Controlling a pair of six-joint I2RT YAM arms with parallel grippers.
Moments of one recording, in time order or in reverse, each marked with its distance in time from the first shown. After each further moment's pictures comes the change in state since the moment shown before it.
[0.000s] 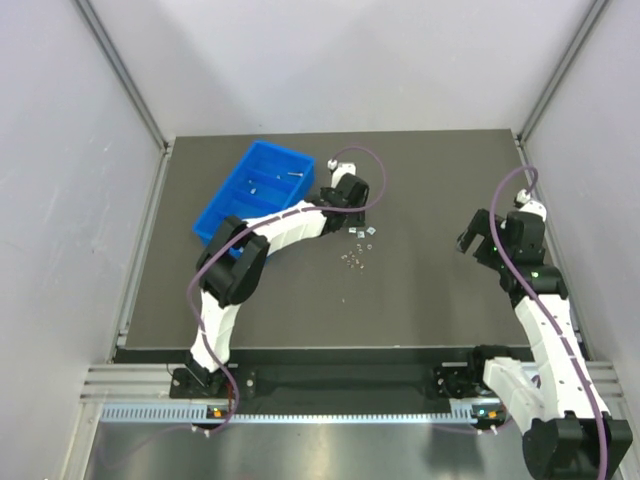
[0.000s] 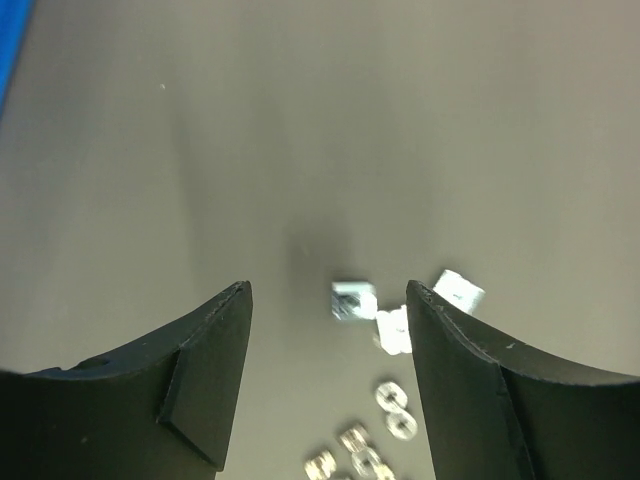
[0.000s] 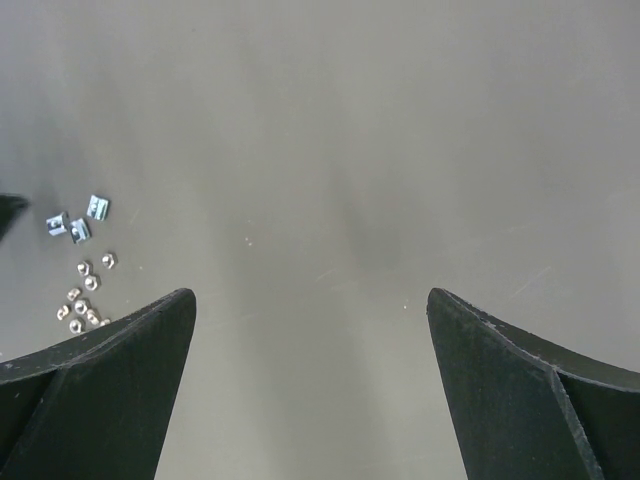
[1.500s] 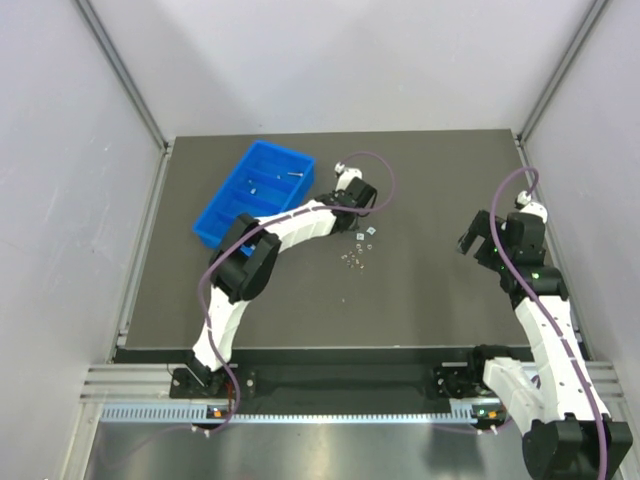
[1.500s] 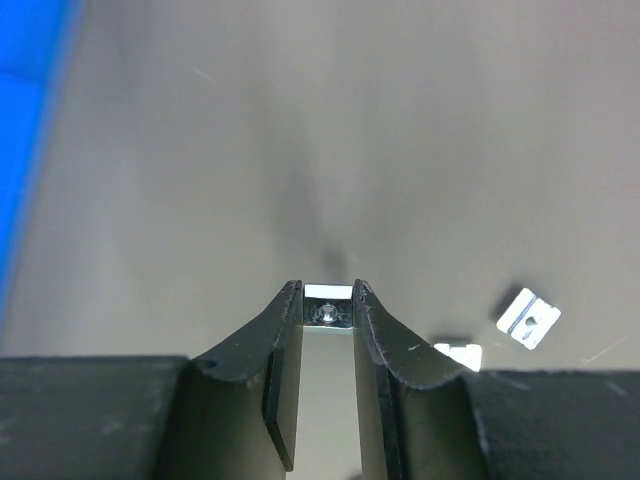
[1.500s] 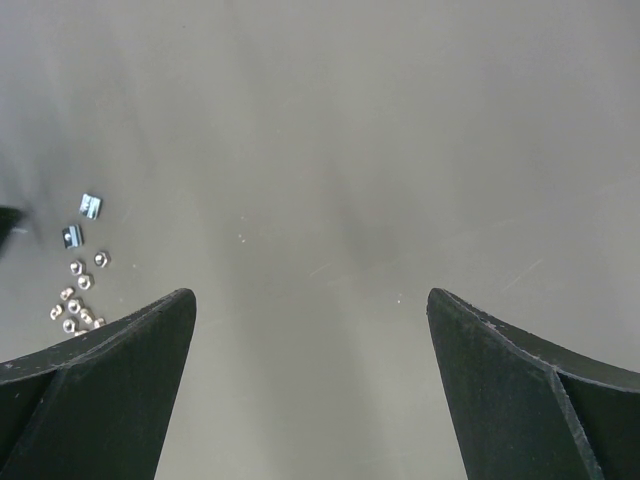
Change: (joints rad) left arm -0.015 0.123 0.106 -0.118 -0.105 0.051; right arm 0.000 -0.018 0.000 -0.019 0.014 0.000
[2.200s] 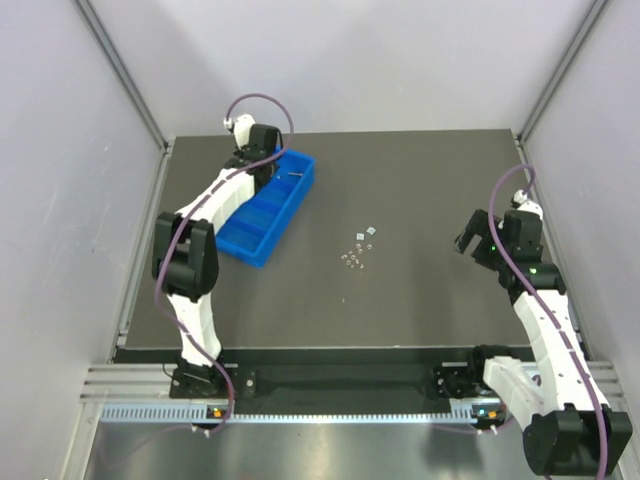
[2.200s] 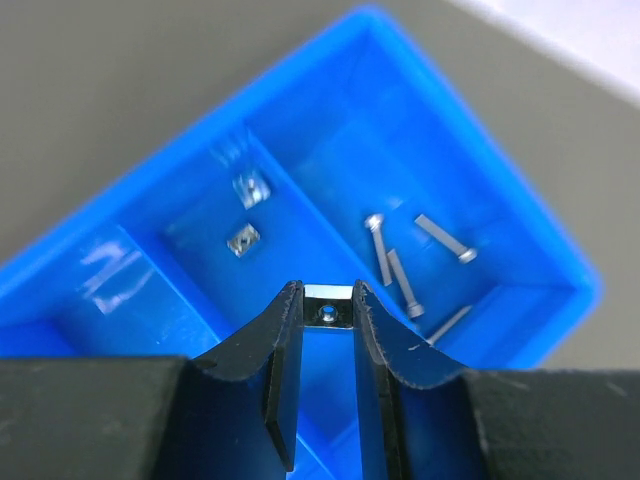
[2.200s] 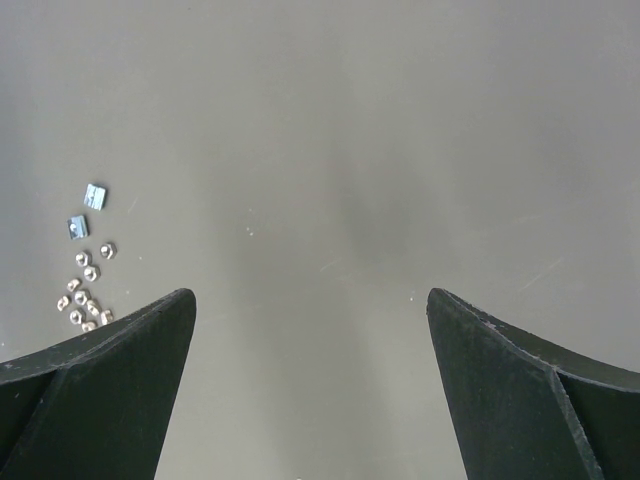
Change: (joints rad) left arm 0.452 -0.250 -0.048 0.101 -0.042 -0.084; right arm 0.000 0.041 0.000 0.012 -0.033 0.011
